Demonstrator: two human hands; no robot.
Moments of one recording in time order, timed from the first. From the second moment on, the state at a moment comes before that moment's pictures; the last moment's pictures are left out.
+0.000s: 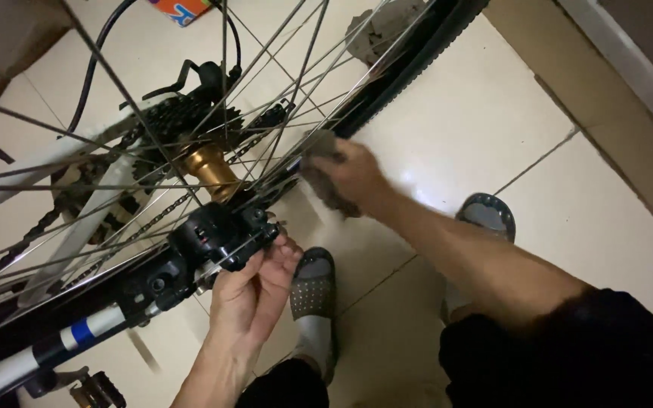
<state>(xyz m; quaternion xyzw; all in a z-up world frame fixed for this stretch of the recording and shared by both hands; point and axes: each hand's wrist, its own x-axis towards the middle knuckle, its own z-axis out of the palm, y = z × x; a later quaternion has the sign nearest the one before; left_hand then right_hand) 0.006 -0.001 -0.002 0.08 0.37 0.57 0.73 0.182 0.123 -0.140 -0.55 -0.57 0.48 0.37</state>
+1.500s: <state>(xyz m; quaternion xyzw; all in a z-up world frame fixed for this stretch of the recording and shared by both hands) 0.013 -0.002 -0.008 0.13 0.48 0.56 0.66 0.279 0.184 -0.042 -0.47 -0.12 0.57 0.66</state>
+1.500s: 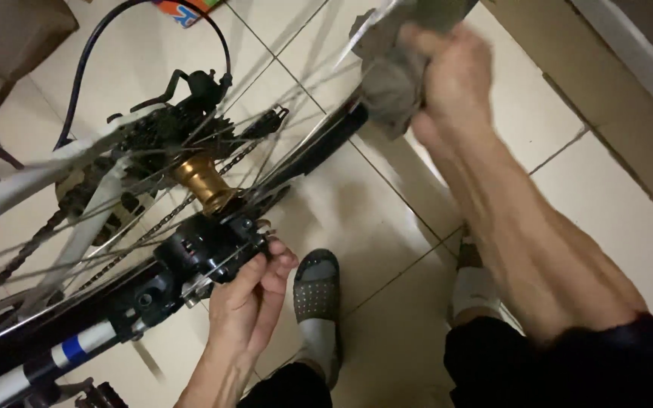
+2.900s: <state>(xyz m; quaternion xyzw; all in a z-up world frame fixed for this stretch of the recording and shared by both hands) 0.009 -0.005 -0.005 0.08 0.51 0.56 0.66 0.253 0.150 0.004 -0.37 -0.76 -0.05 0.54</state>
